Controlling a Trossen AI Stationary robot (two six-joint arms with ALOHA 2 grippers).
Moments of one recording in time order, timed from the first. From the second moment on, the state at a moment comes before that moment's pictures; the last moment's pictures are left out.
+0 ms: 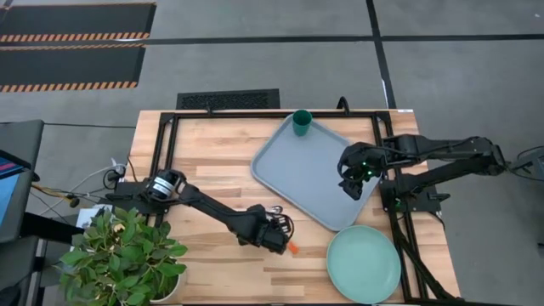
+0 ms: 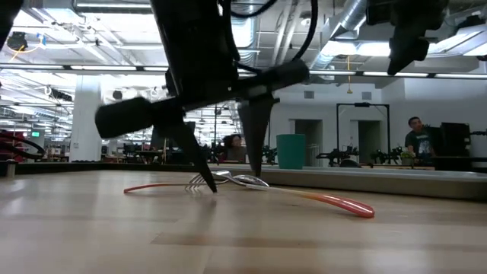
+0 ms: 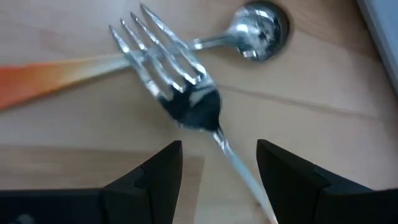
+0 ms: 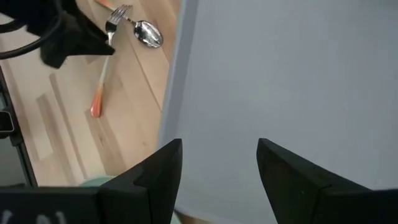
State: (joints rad) left arm -0.38 2.15 1.56 -0.75 -0.34 -2.16; right arm 0.00 1.01 1.01 -1.02 0.00 0.52
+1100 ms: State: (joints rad) left arm -0.39 2.10 1.50 -0.66 -0.44 -2.06; right arm 0.01 1.01 1.01 -0.93 0.00 0.52
